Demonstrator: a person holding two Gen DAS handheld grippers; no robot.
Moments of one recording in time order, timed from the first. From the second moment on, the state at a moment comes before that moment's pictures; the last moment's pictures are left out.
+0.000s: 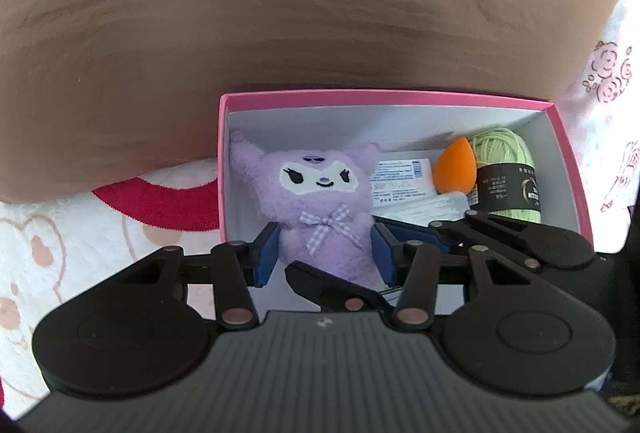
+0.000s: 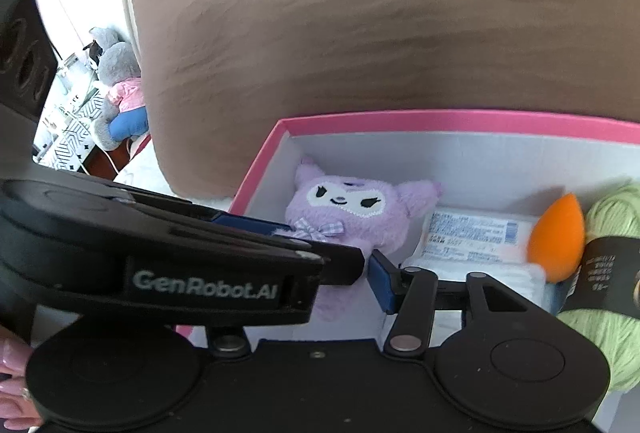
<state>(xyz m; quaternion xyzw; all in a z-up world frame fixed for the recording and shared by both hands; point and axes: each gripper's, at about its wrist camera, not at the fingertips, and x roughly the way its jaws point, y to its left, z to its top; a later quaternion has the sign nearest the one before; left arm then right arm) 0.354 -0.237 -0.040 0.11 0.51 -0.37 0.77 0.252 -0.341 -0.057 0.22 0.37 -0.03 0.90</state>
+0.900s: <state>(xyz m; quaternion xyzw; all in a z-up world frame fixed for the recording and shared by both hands) 0.325 -0.204 -0.014 0.11 0.47 -0.37 0.79 0.211 -0.331 -0.036 0.15 0.38 -0.04 0.91</state>
